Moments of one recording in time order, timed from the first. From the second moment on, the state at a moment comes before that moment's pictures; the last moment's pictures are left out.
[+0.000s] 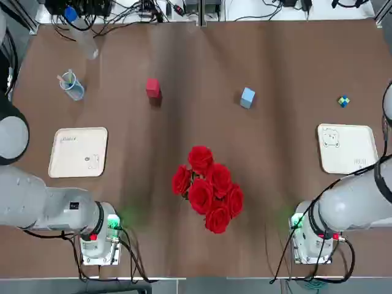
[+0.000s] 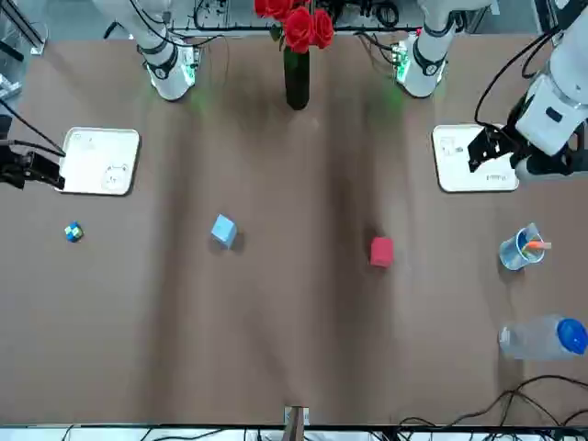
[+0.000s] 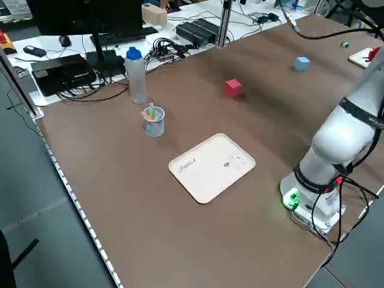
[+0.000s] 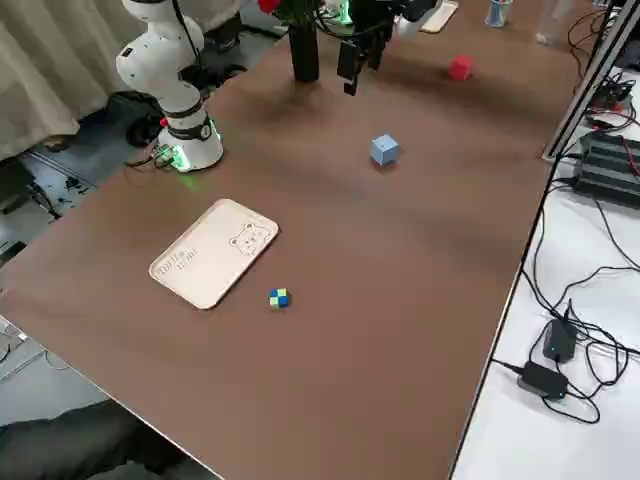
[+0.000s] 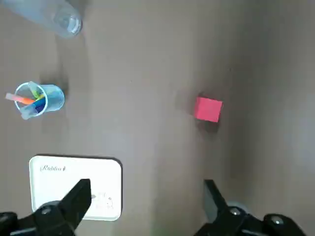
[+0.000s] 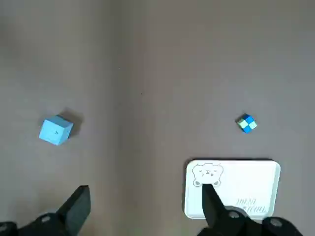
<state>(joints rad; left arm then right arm) -0.01 0.00 -0.16 -1.57 0.01 1.58 -0.22 0.04 0.16 -0.12 -1.38 0.02 1.45 -0.04</state>
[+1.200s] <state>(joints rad) -0.07 0.30 -0.18 -1.68 0.01 1.93 -0.39 0.20 0.31 -0.10 -1.41 0.06 1.49 0.04</state>
